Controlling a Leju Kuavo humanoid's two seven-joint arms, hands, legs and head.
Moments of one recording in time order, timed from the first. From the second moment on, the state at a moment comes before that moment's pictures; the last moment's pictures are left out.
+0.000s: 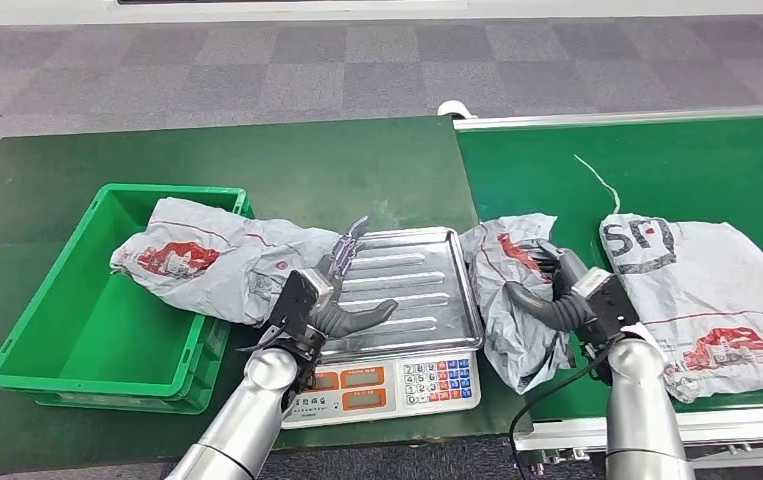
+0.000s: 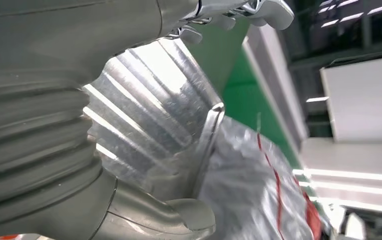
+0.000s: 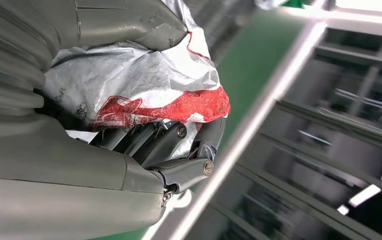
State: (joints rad) left arm -0.42 -0.34 -0.24 -0.88 -0.23 -0.06 -0.57; right arm -0.34 0.04 -0.30 -1.12 0.64 0.61 -0.70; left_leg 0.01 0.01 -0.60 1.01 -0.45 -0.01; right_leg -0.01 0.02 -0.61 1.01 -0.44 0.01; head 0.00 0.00
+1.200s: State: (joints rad) left arm -0.28 -0.32 -0.05 -1.48 -0.05 0.70 -0.70; right arm -0.71 0.22 -0.06 -0.75 1.26 0.67 -0.53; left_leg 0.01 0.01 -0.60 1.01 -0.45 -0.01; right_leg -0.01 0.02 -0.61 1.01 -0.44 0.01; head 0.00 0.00
